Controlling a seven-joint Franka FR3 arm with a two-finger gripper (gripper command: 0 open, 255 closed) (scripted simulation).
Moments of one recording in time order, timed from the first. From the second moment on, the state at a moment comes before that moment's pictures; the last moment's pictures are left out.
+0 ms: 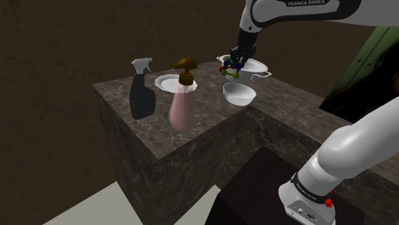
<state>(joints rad) -0.14 -0.28 0.06 -2.01 -0.18 1.85 0.26</state>
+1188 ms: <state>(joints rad) -0.20 -0.36 -0.05 -2.21 -0.21 2.00 0.12</state>
